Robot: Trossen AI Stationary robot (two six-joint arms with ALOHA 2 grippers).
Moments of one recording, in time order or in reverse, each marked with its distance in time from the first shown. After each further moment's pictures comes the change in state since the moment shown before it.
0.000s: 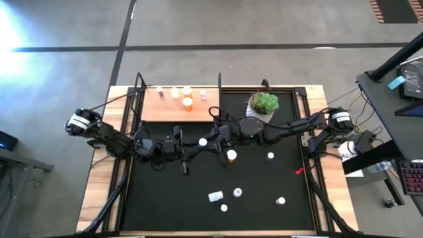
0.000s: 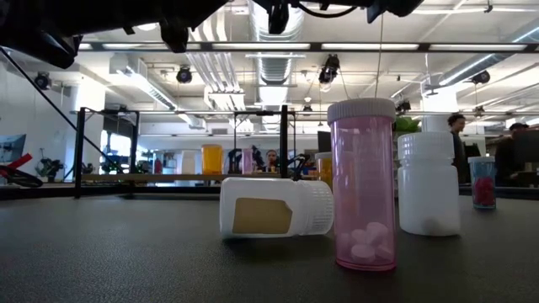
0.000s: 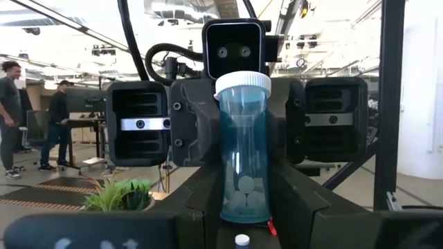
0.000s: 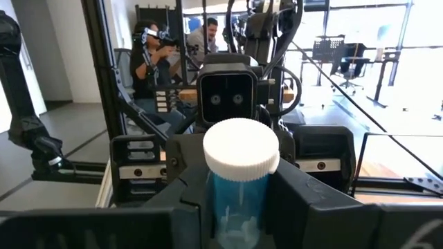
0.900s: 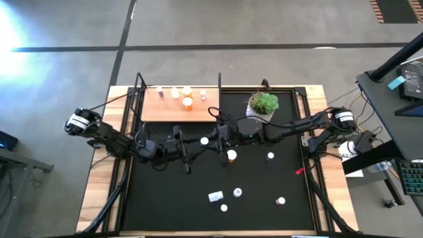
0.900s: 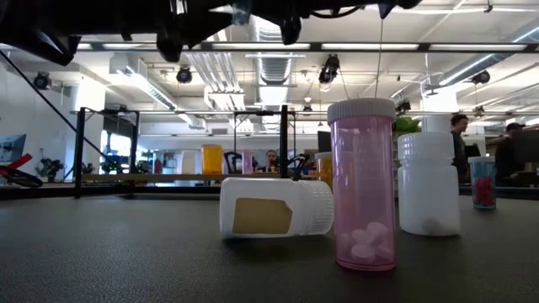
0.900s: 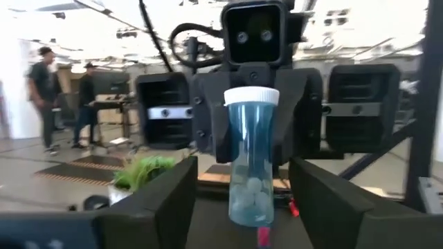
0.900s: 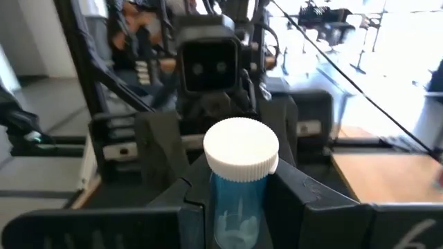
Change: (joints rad) left arm 0.000 -0.012 0.003 -0.098 -0.111 -0.016; right arm 0.000 -0.048 -0.003 -0.168 0.073 -0.002
